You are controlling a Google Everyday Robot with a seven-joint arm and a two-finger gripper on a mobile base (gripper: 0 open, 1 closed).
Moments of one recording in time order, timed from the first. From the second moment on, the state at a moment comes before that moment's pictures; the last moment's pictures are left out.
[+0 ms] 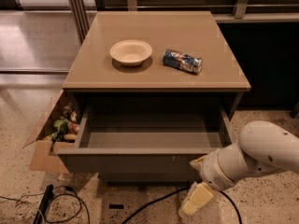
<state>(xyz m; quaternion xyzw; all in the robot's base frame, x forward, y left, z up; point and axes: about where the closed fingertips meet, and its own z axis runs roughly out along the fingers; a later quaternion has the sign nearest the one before) 0.379 -0.121 0.640 -0.50 0.82 0.23 0.17</state>
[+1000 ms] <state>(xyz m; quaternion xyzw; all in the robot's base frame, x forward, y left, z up) 0.565 -0.137 0.696 -0.52 0.81 0.14 0.25</state>
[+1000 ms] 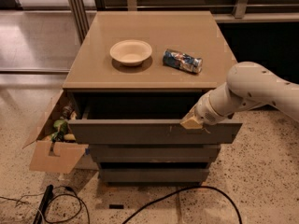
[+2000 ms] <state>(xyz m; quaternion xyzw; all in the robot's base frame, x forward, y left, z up) 0.562 -0.135 0.694 -0.52 0.81 0.14 0.24</state>
